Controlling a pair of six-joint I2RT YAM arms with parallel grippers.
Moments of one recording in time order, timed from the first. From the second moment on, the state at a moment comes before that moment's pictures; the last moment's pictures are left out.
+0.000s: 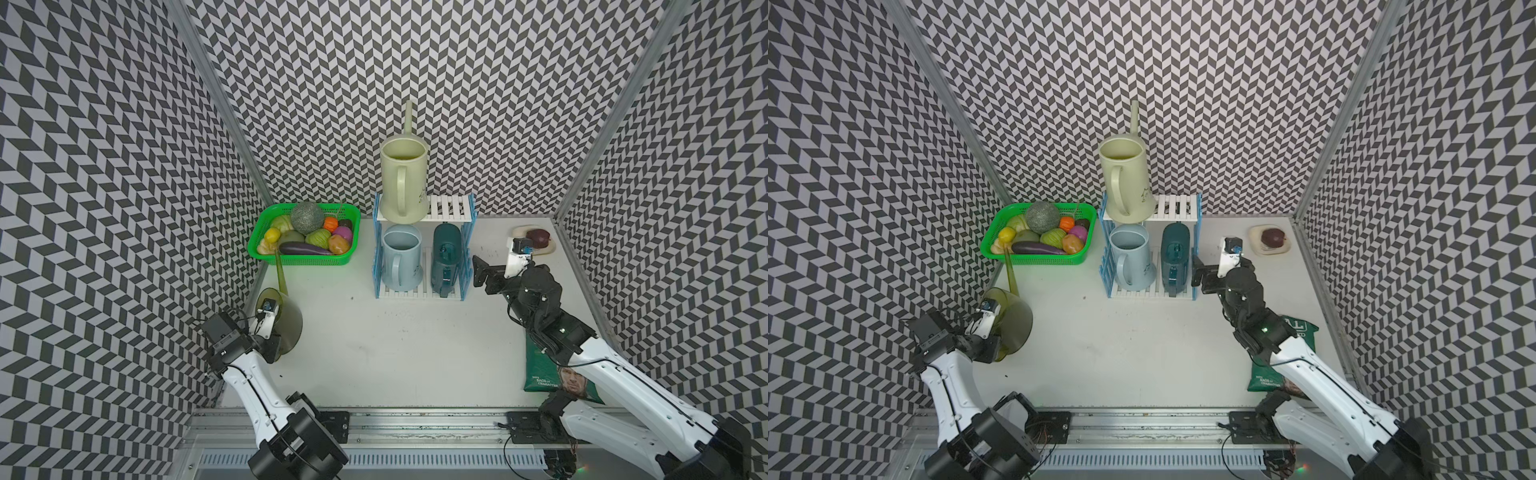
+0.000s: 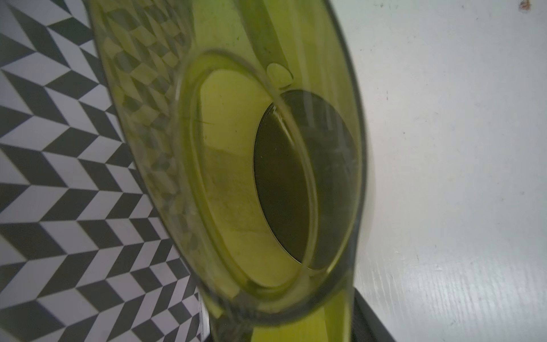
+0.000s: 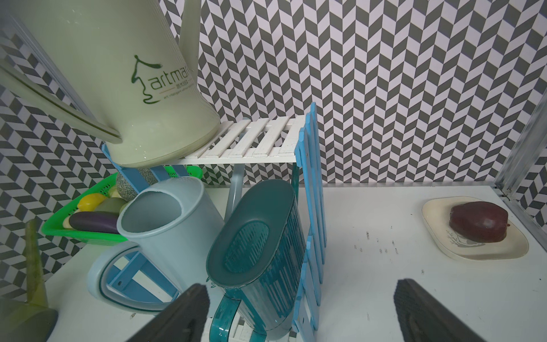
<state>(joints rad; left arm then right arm) 0.78 0.93 0.64 -0.73 0.31 0.93 0.59 0.96 0.77 -0.01 0.36 0.24</state>
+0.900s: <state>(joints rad) 0.78 1.03 0.47 -0.27 0.66 0.85 0.59 0.96 0.74 -0.01 0.34 0.28</state>
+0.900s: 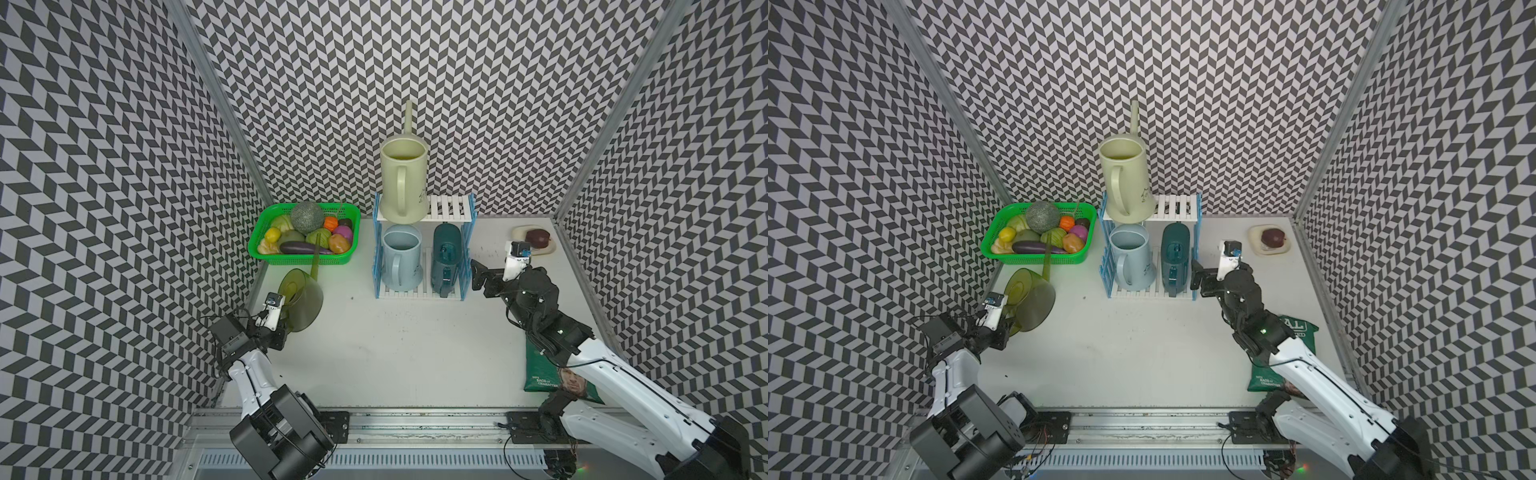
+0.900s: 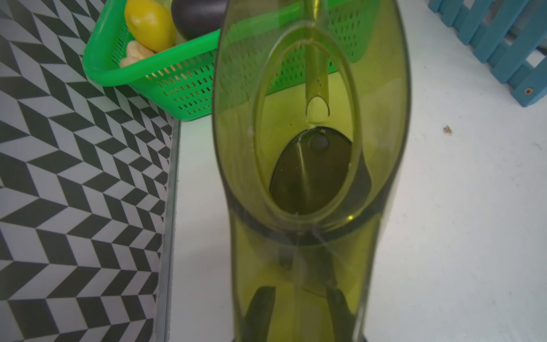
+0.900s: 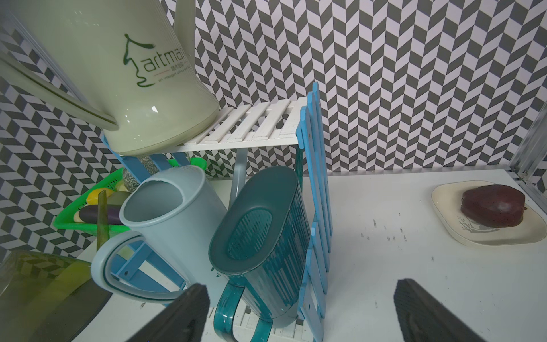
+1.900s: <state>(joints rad) 0.84 0.99 0.98 -0.74 0.86 0.78 0.59 0.90 0.71 -0.01 0.35 0.29</state>
